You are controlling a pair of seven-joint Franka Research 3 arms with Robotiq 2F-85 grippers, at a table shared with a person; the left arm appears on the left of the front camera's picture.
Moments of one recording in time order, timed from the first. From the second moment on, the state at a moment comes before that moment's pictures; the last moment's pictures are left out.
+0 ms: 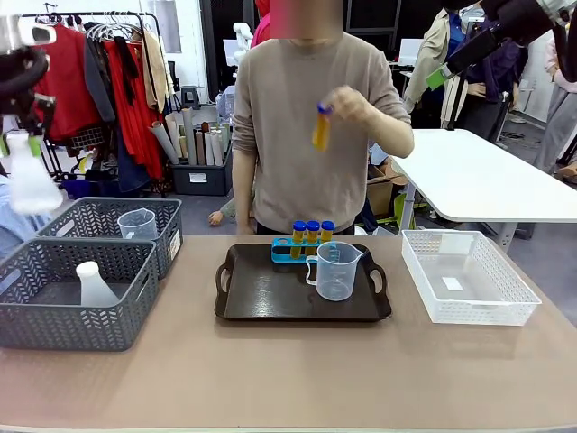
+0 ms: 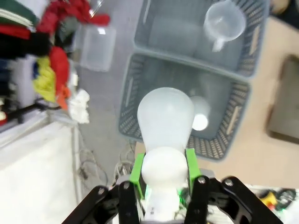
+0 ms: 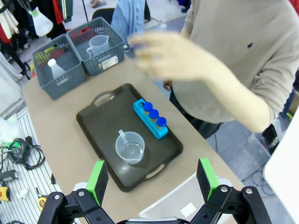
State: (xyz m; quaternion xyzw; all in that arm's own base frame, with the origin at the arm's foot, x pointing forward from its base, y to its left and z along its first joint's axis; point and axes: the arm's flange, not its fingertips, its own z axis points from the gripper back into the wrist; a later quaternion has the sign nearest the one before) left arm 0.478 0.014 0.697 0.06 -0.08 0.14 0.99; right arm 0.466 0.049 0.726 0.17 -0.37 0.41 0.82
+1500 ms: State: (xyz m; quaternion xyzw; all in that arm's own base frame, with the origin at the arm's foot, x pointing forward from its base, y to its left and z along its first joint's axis) left arm 0.456 -0.048 0.801 0.08 -0.18 0.05 0.98; right arm 0.466 0.049 0.726 0.17 -0.37 0.41 0.82
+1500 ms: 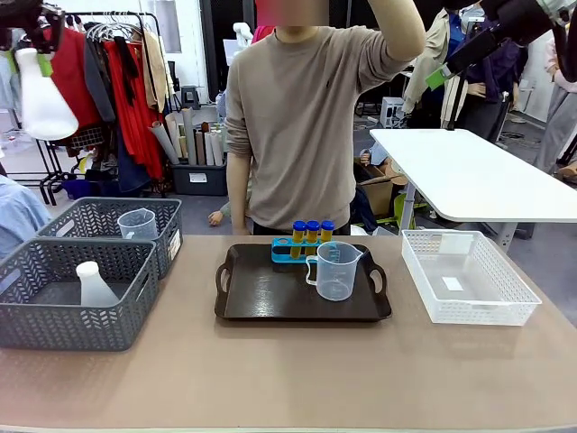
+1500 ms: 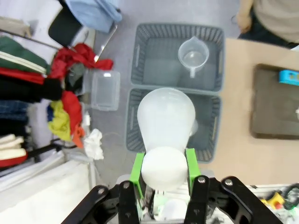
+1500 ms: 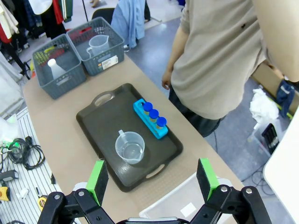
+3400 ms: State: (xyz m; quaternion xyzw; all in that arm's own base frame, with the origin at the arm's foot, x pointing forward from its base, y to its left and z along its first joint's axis) left arm 0.488 -0.206 0.727 -0.02 -0.12 -0.14 0.98; right arm 0.466 0.049 0.726 0.17 -0.37 0.41 0.82
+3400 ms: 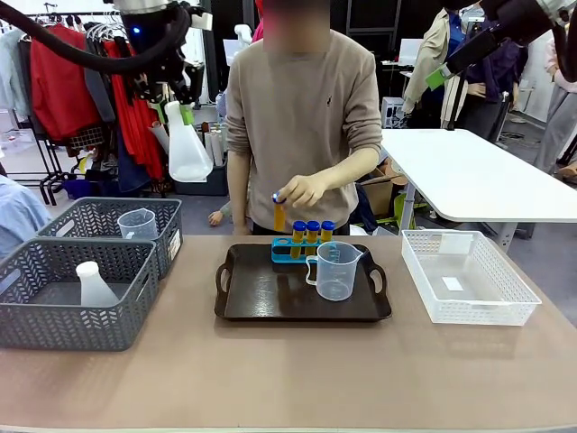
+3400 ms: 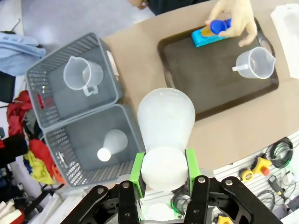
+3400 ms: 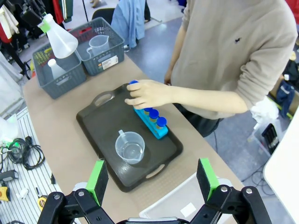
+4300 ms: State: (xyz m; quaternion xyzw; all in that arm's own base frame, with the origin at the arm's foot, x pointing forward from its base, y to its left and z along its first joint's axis) left arm 0.490 -0.178 0.727 -0.01 -0.12 -0.11 0.99; right arm 0.466 0.049 0.726 0.17 -0.37 0.41 0.82
